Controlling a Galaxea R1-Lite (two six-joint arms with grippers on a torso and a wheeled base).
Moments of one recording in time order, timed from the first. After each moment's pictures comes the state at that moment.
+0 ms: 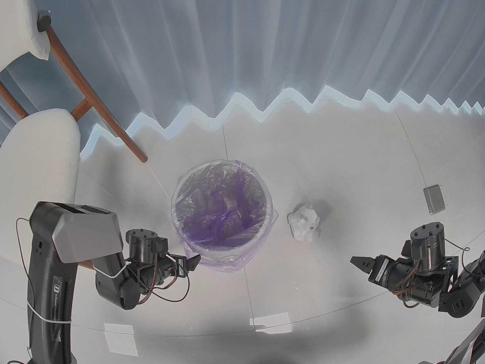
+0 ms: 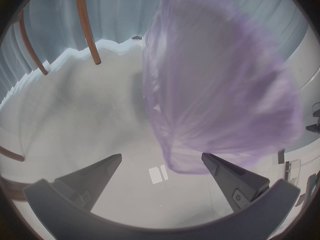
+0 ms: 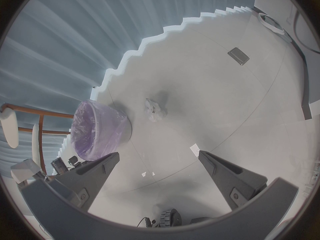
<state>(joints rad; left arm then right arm) -0.28 2.50 -0.72 -1.24 -0.03 -0.14 0.30 1.71 -0.27 -0.76 -0.18 0.76</state>
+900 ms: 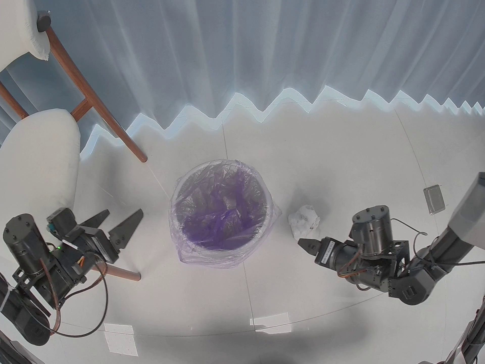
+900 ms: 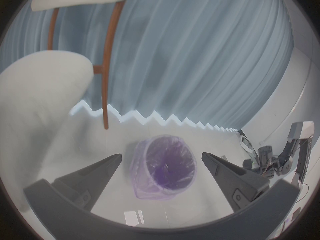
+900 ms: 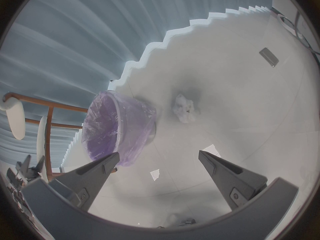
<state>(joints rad) -0.25 1.64 -0.10 -1.50 -0.11 -0.30 0.44 1.96 -0.61 -0.76 -0.18 0.76</state>
